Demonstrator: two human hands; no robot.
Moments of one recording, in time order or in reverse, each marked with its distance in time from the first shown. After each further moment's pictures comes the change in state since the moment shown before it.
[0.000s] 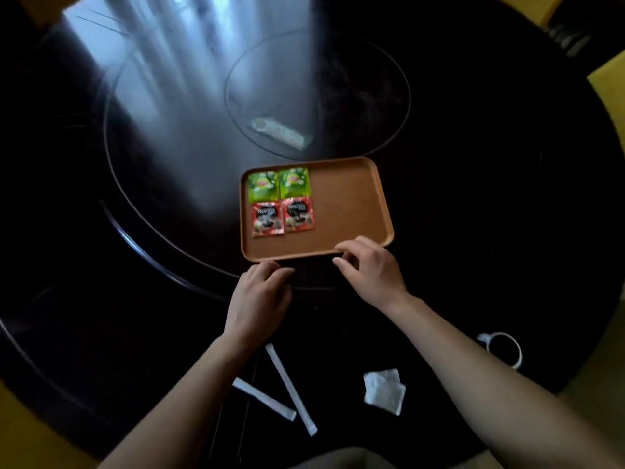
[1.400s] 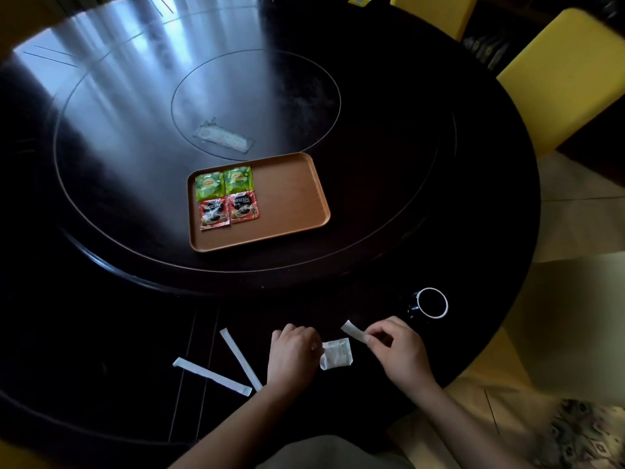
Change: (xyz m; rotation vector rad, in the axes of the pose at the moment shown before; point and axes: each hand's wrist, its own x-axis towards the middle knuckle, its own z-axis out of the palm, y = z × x) left_hand -0.099 0.135 0.104 -0.058 -0.291 -0.136; right_hand -0.218 0.075 -0.029 0.178 0.081 0.468
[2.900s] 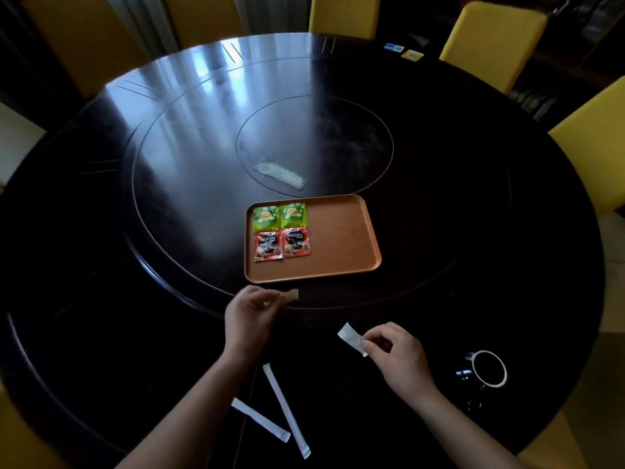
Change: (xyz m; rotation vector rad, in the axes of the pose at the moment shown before) left_hand 0.056 -0.084 -0.160 -0.536 0.463 -0.183; right_hand 0.055 -0.097 0.032 0.059 -0.077 -0.121
